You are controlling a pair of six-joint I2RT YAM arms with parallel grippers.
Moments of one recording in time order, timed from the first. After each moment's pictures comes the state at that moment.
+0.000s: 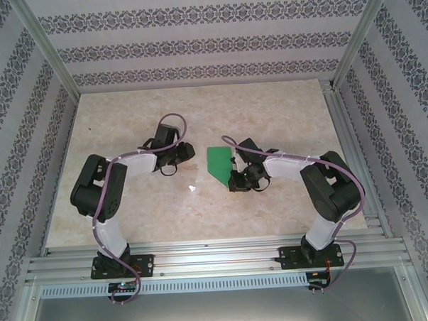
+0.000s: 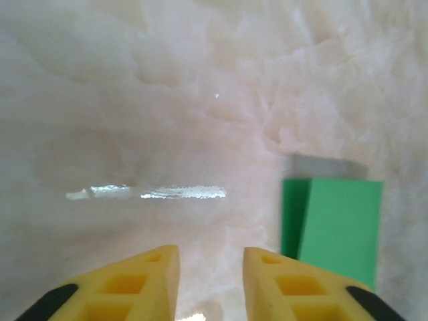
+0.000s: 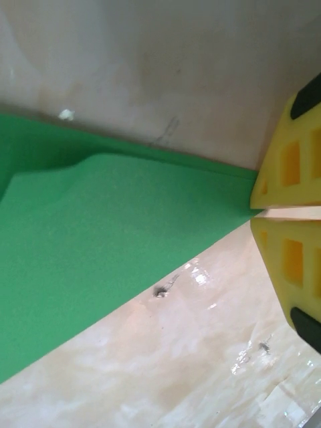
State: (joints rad) left arm -0.39 1.79 1.01 -0.04 0.25 -0.70; right arm 0.55 1.72 0.92 -0.48 -0.40 0.42
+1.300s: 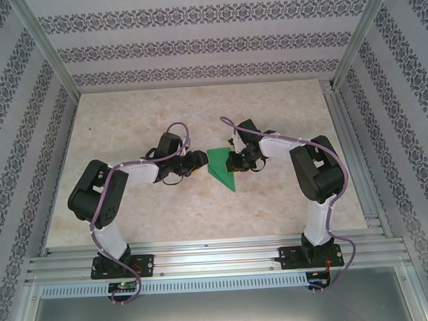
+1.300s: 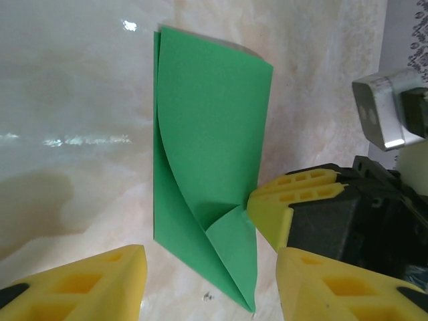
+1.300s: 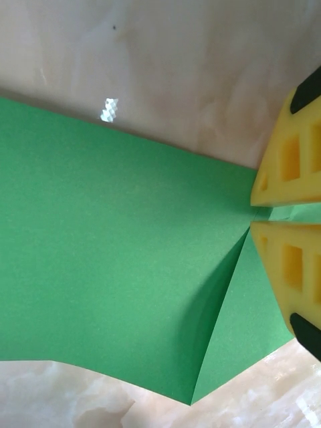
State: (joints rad) left arm -0.47 1.80 0.89 0.14 0.54 -0.91; right arm 0.44 1.93 1.17 -0.49 -0.42 0.29
